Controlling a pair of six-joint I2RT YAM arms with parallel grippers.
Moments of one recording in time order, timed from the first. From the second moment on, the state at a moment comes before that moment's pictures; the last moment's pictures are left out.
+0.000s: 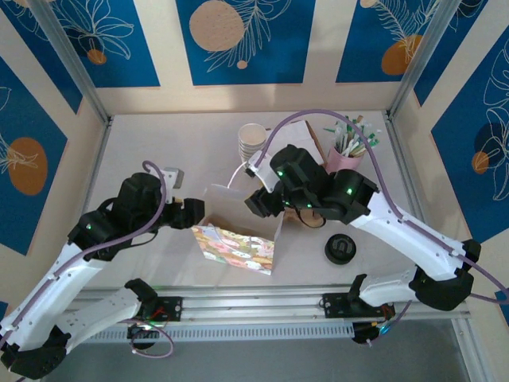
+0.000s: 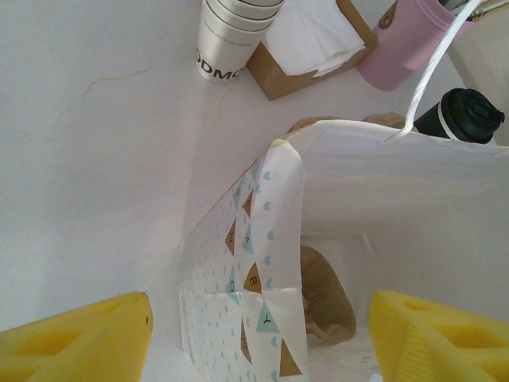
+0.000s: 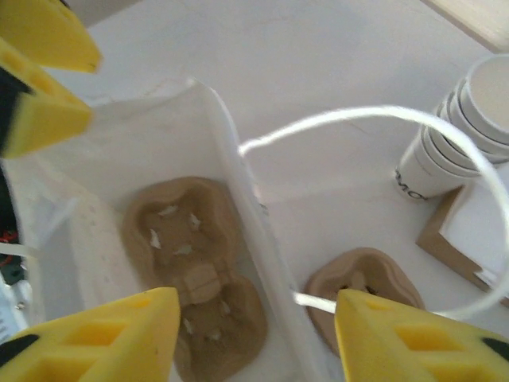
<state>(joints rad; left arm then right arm) -0.66 0.83 1.12 -0.97 0.02 -0.46 0.99 1.29 1.55 -1.00 0.07 0.06</state>
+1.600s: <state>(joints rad) -0.66 0.60 1.24 -1.18 -0.29 -0.59 1.05 1.37 1.40 -0.63 0.21 0.13</state>
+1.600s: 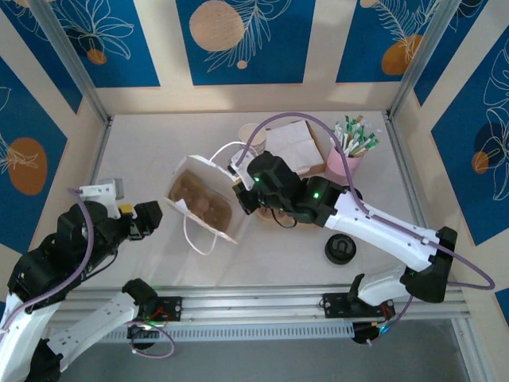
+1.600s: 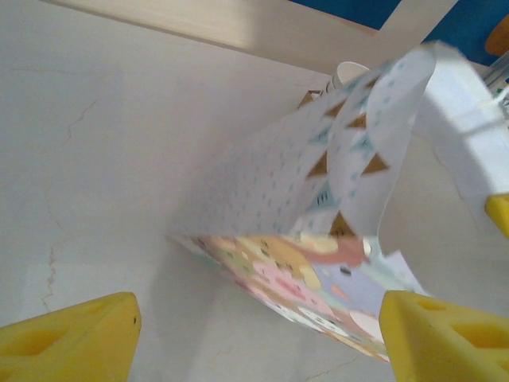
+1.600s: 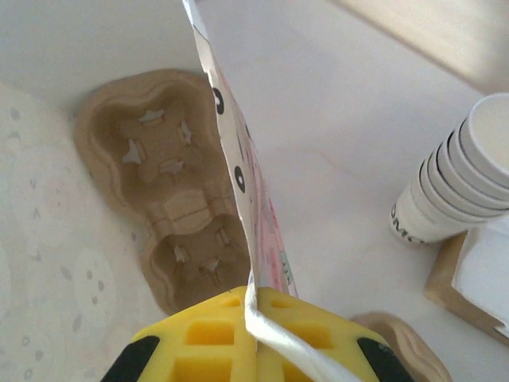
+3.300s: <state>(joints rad) -0.65 0.66 1.21 -1.19 -0.23 -0.53 1.40 1.42 1.16 -0.36 0.81 0.63</state>
